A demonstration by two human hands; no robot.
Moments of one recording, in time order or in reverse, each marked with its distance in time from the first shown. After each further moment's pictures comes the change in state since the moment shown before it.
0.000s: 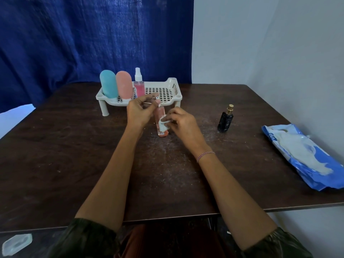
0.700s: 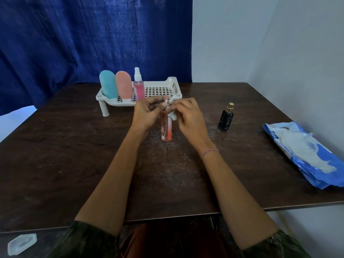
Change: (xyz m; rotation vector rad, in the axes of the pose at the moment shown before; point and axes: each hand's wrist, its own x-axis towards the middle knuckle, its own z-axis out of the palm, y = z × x) left_hand -0.011 0.005 0.008 -0.054 -0.176 0.038; right_hand 0.002 -0.002 -0.017 -0.086 0.138 -0.013
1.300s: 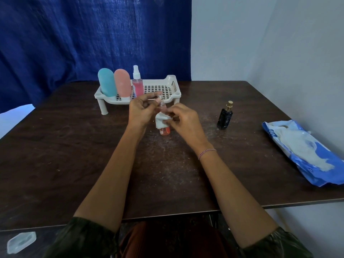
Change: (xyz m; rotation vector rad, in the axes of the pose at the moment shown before) left_hand 0.002 -0.003 -0.004 -0.117 0.090 -0.043; right_hand -0.004 0.000 0.010 0.141 -0.091 0.053
